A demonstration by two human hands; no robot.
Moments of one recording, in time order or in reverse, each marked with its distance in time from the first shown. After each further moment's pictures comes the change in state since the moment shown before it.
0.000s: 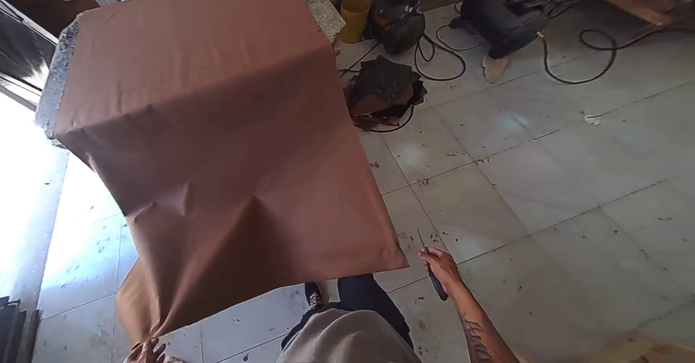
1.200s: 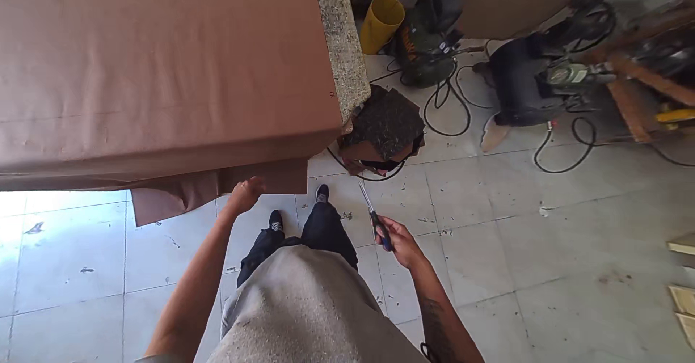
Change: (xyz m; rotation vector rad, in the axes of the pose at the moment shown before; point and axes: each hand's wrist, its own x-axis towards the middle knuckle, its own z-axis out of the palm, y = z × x) left_hand -0.050 0.691 0.641 0.696 -0.929 0.876; right_hand 0.345 -0.588 0.062 0.115 -0.562 -0.106
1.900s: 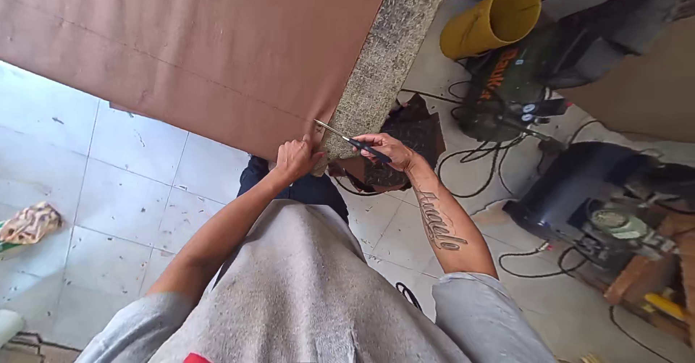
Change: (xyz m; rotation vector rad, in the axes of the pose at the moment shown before) left_hand 0.286 0.288 -0.008 -0.046 0.101 -0.424; right_hand 0.452 -0.374 -0.072 -0.641 -0.951 0.097
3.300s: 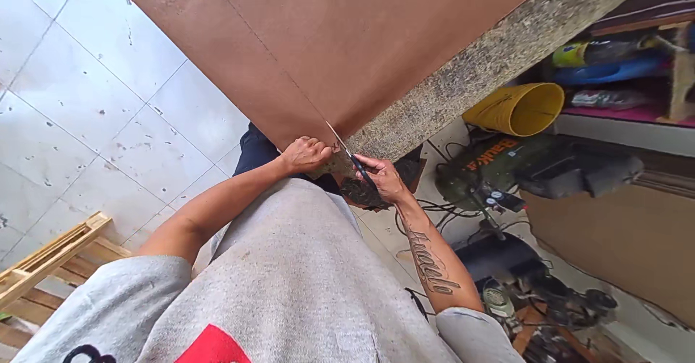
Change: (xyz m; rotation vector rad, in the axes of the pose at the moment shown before) left_hand 0.030 -0.037 0.061 0.063 0.728 0.561; right_hand 0.039 -0.025 0.009 -0.140 -0.054 -0.024
